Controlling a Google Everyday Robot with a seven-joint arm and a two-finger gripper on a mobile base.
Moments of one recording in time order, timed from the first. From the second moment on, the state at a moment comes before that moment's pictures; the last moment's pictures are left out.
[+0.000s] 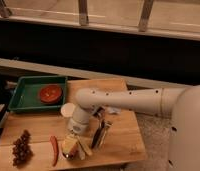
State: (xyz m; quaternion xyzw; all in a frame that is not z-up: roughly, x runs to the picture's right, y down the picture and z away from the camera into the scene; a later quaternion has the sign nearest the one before) arm -0.131 0.252 0.673 -0.56 -0.16 0.15 0.80
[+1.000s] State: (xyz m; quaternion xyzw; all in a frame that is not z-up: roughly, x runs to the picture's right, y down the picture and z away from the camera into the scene) arm -0.132 0.248 0.674 -0.55 -0.16 0.16 0.80
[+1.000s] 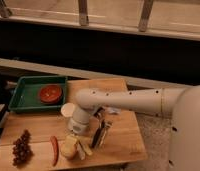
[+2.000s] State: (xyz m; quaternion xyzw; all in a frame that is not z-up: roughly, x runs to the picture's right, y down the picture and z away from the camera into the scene) arm -0.070 0.131 0.654 -0.38 -0.11 0.31 0.86
